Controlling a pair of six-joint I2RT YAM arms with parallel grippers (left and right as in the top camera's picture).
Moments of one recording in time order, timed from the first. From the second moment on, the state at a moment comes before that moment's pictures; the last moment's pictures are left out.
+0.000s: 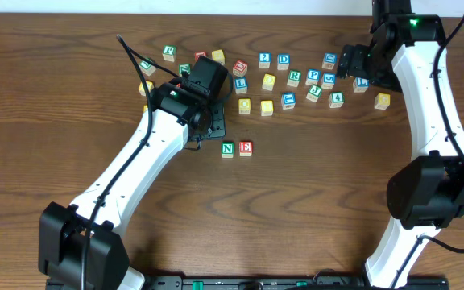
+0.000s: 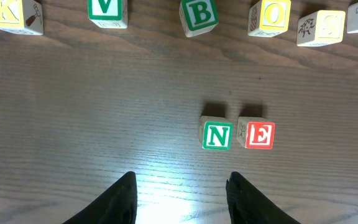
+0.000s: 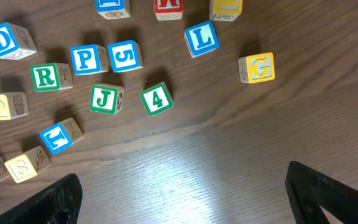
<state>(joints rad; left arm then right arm) -0.46 1.68 1.43 -1.00 -0.05 -0.53 0.03 2.03 2.02 -1.26 0.09 0.32</state>
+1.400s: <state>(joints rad) -0.46 1.68 1.43 -0.99 -0.06 -0.49 0.03 2.03 2.02 -1.26 0.09 0.32</state>
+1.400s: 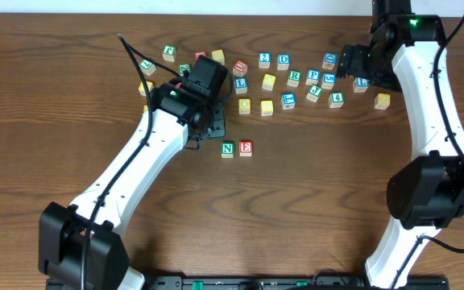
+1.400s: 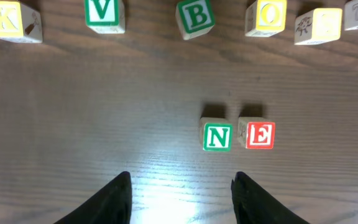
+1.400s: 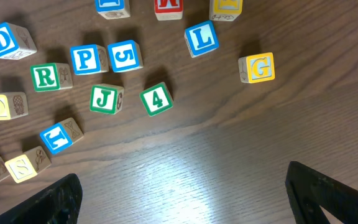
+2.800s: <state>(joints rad) -0.18 1.68 1.74 -1.14 -0.02 -0.33 0.05 2.03 2.02 -1.13 0.06 0.29</state>
